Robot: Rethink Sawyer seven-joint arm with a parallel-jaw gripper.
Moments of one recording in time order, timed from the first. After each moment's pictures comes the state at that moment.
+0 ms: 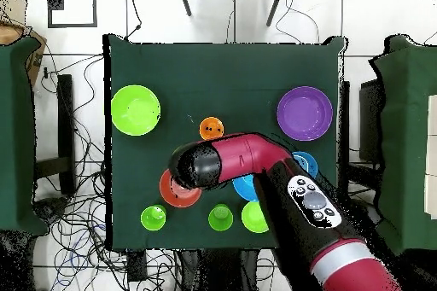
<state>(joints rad) -0.57 -0.75 0.56 1.91 -0.42 0.75 1.00</state>
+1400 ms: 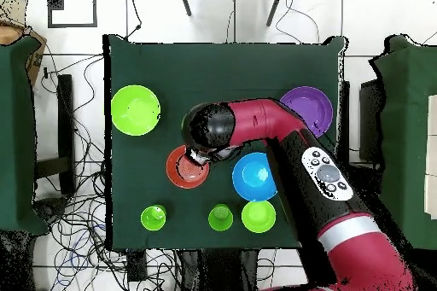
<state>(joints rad) -0.58 -0.65 0.59 1.66 -0.42 1.02 1.00</state>
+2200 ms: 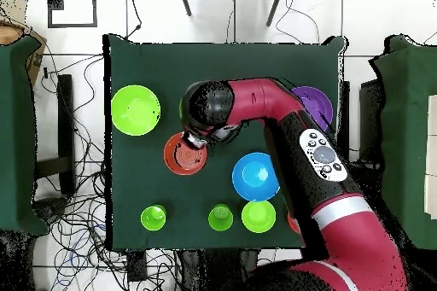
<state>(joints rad) -0.57 -0.57 0.63 1.51 -0.43 1.15 1.00</state>
